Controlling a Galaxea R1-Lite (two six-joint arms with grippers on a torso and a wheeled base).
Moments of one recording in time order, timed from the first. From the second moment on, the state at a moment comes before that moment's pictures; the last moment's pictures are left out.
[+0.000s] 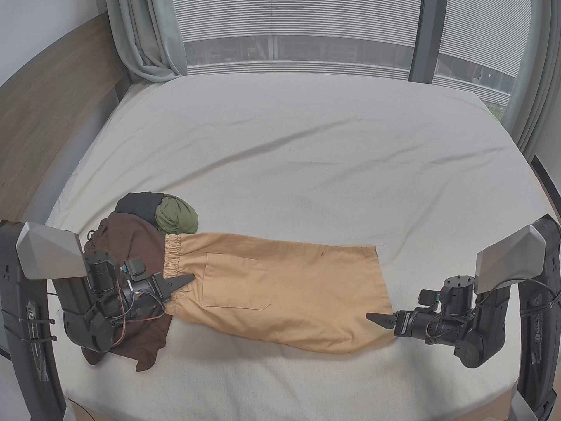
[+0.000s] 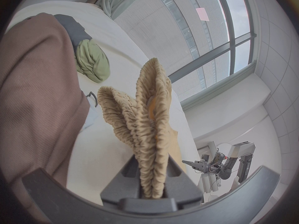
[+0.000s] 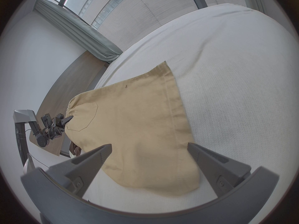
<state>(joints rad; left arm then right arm) -0.02 2.37 -0.51 -1.55 -0.72 -0.63 0.24 2.45 -0.35 -1.54 0.36 0.42</state>
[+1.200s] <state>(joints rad) -0.12 2.24 -0.47 -1.55 -0.73 -0.70 0.32 2.32 -0.31 -1.54 0.37 0.43</state>
